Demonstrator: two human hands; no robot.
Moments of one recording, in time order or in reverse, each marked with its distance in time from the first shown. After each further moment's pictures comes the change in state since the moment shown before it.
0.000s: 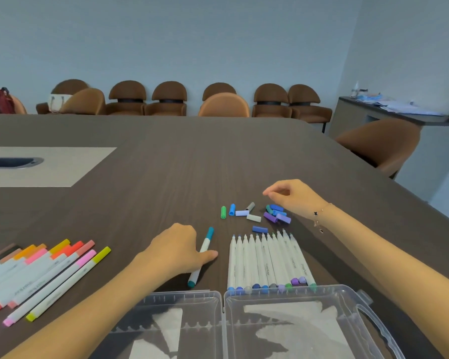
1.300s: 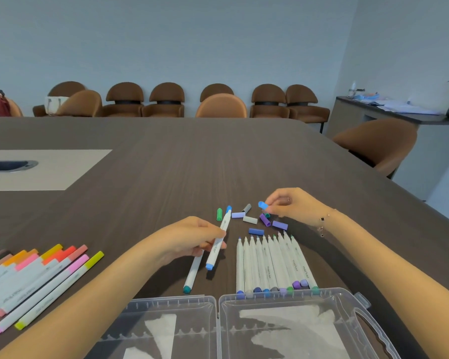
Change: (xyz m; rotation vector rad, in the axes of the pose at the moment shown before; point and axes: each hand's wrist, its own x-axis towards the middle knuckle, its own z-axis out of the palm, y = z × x) left_hand 0.019 0.019 -0.016 -0.831 -0.305 -0.004; right_hand 0.001 0.027 0.001 0.122 -0.115 -0.012
